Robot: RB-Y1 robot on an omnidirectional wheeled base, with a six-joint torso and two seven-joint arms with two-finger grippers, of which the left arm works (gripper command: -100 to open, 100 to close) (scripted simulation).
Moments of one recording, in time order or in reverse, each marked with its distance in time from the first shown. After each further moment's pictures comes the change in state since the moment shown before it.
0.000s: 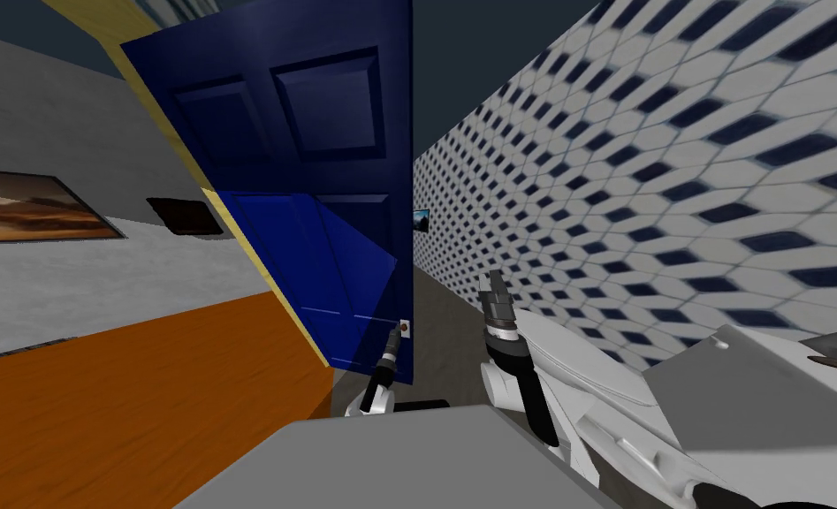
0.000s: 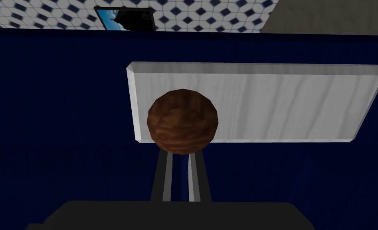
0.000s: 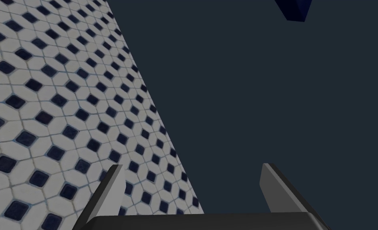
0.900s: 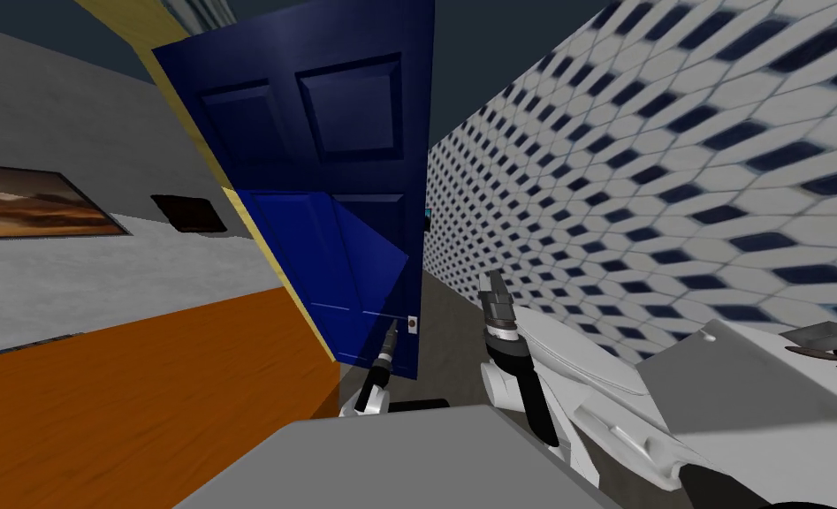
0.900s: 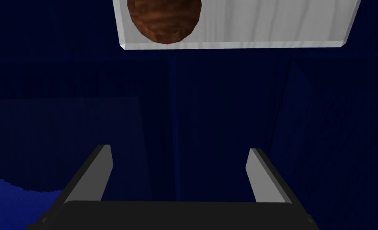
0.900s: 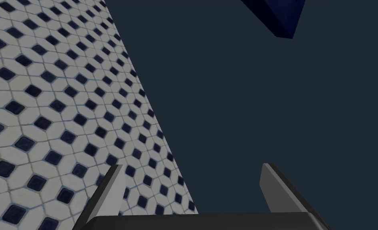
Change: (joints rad) arm 0.003 0.042 -0.007 -0.010 0.000 0.006 0.004
